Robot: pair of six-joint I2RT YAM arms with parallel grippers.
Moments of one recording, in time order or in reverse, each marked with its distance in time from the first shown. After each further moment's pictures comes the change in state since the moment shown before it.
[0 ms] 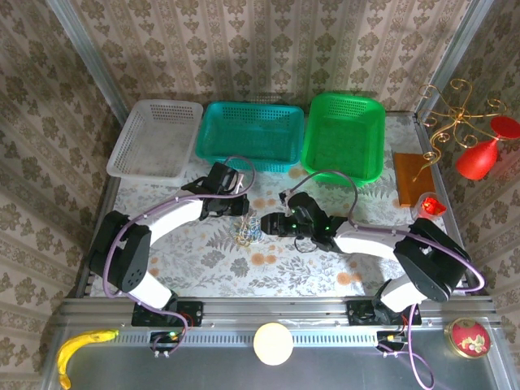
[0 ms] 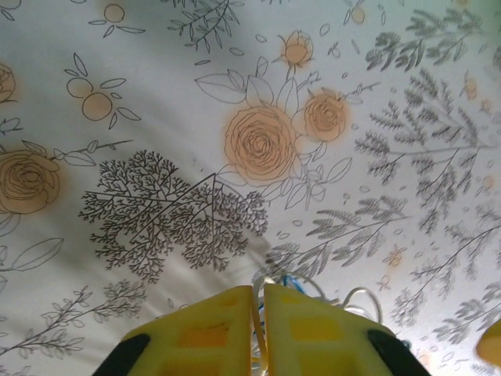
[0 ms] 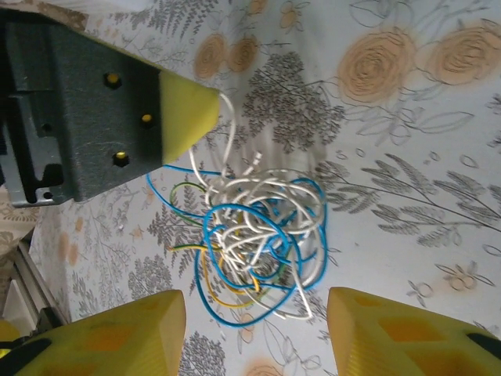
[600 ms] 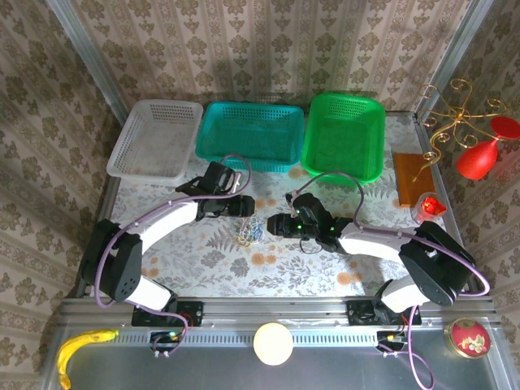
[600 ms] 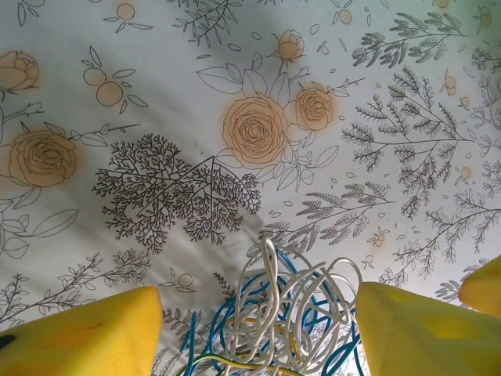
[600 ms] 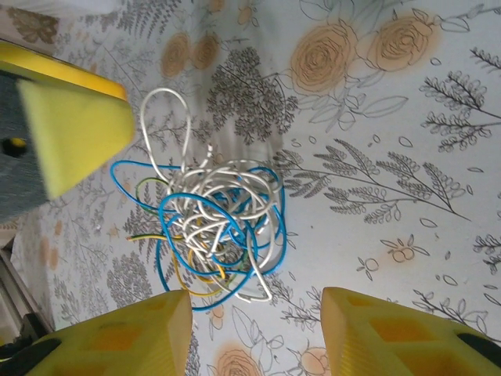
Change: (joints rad) left arm 0.001 -0.065 0.000 -0.074 -0.006 -0.006; right arm -0.034 -0.050 -0.046 -0.043 0.012 0.010
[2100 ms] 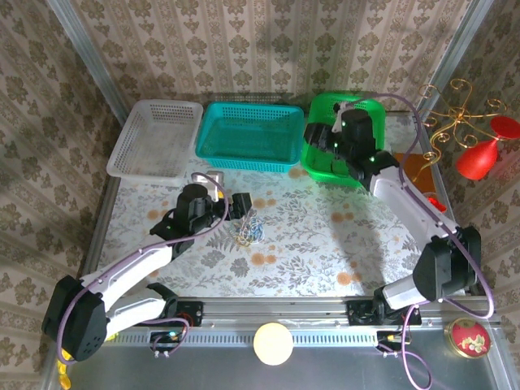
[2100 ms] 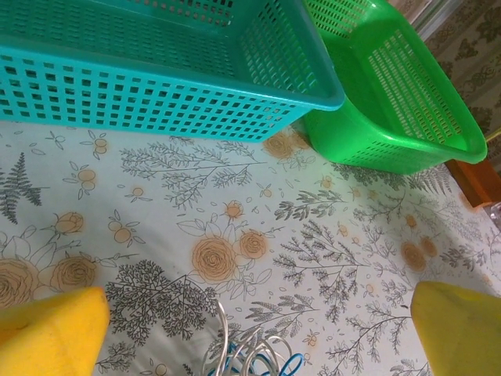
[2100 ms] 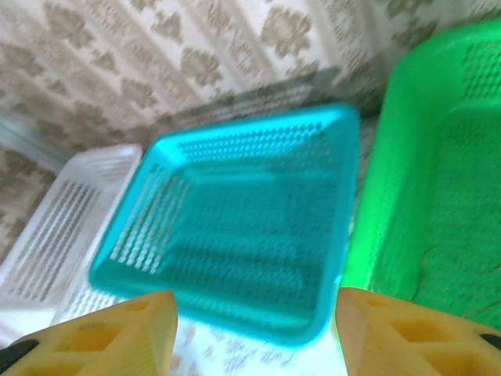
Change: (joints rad) left arm -0.027 -0.437 -0.378 0.512 -0.138 -0.108; right arm -0.427 -0.014 0.603 -0.370 0.077 -0.269
